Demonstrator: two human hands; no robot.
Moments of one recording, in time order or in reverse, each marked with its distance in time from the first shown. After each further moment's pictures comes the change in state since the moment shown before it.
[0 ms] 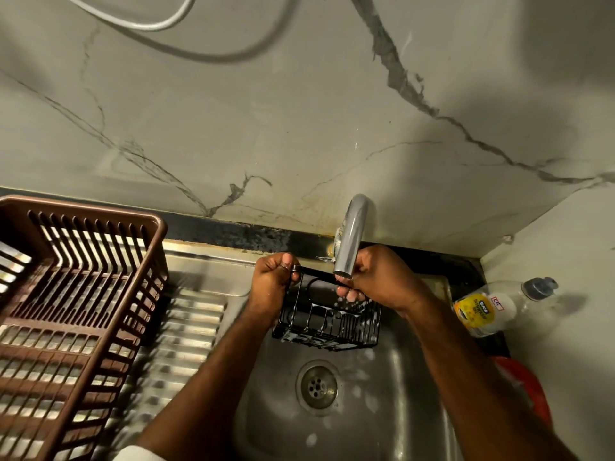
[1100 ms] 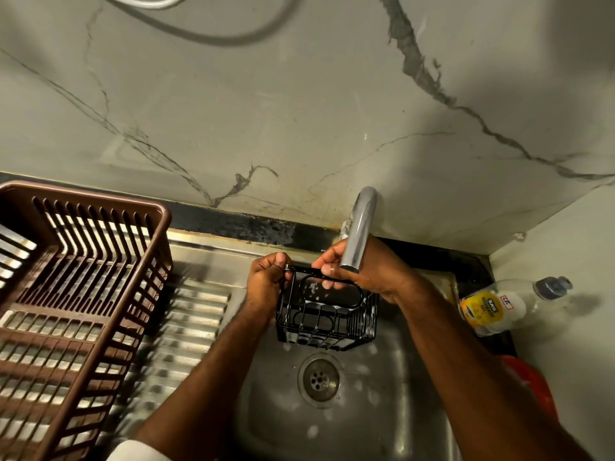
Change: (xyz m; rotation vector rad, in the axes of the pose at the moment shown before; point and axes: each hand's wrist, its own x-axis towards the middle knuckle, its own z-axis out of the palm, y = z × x) left_hand -0.003 -0.013 -0.016 -0.089 0.026 -0.106; right_hand 0.019 -0.010 0.012 0.162 -0.153 -0.125
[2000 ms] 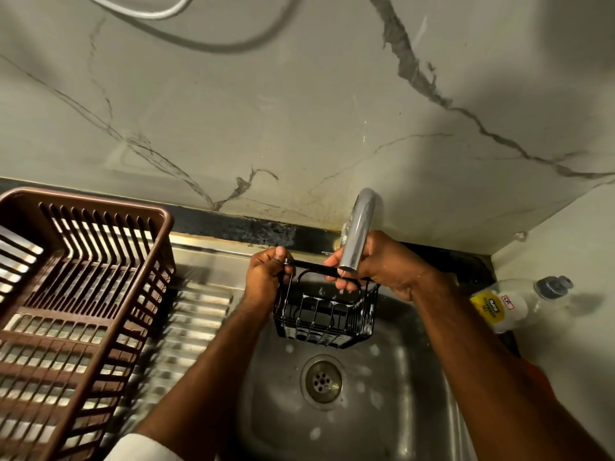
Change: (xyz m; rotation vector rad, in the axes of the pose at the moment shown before) left_hand 0.006 0.012 0.002 0.064 0.047 0.028; right_hand -0.005 -0.001 -0.023 0.144 -0.090 0.131
